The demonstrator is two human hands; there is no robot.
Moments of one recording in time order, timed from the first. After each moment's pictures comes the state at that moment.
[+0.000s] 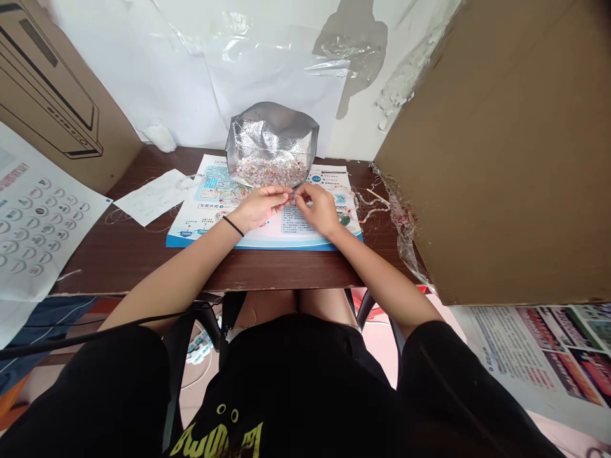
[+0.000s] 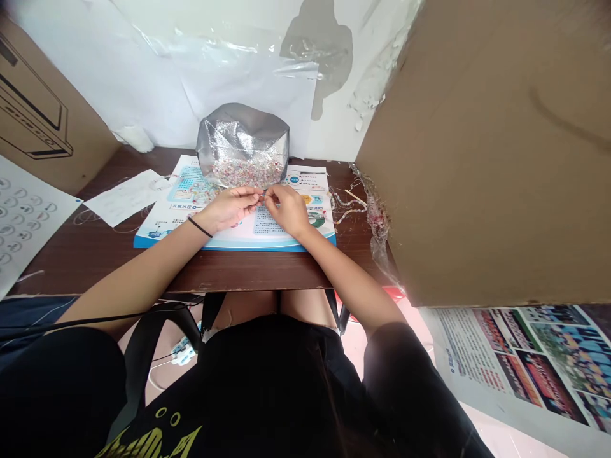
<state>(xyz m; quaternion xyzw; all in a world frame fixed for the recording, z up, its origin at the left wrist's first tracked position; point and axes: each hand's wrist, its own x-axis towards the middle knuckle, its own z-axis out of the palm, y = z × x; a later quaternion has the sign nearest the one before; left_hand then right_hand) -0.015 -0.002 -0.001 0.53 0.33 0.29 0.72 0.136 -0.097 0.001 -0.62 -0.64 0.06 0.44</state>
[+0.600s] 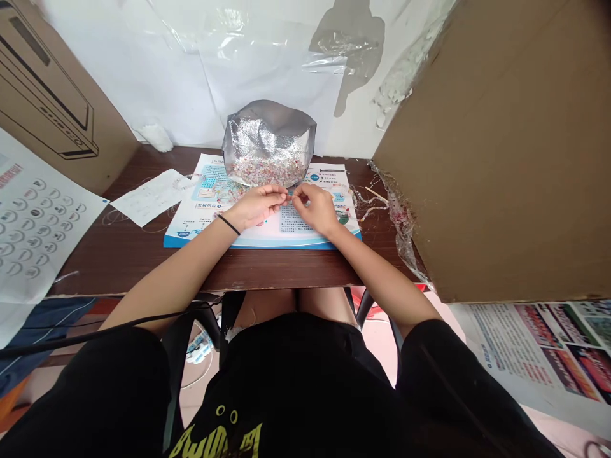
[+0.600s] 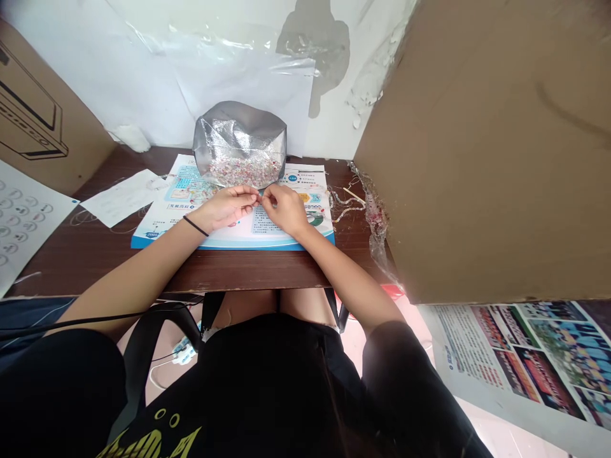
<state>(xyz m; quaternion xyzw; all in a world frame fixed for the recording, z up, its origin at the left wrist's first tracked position) -0.017 -0.002 0.003 0.53 0.34 0.27 0.73 0.134 -0.099 0.003 -0.63 -0.64 0.06 0.43</state>
